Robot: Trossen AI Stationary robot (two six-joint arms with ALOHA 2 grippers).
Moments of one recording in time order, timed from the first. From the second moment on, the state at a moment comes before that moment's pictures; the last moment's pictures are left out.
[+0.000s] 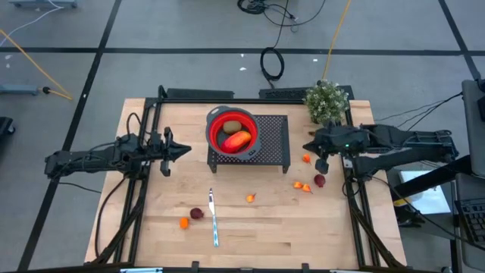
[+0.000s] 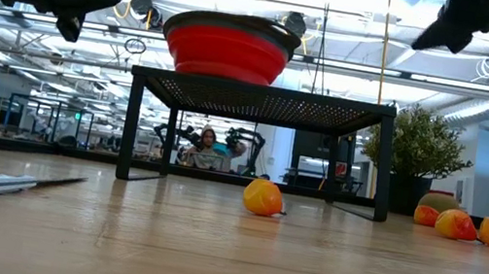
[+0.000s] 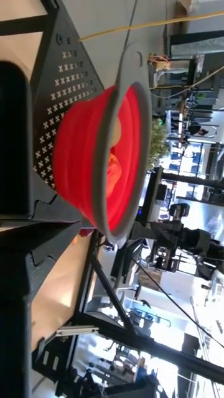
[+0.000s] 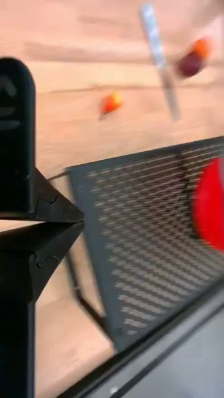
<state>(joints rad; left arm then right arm) 0.12 0.25 0.15 0.15 0.03 -0.19 0.01 0.82 0.92 -0.81 0.21 0.19</state>
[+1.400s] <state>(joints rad) 0.12 0.25 0.14 0.15 0.02 -0.18 0.01 0.98 0.98 -1.07 0.21 -0.02</state>
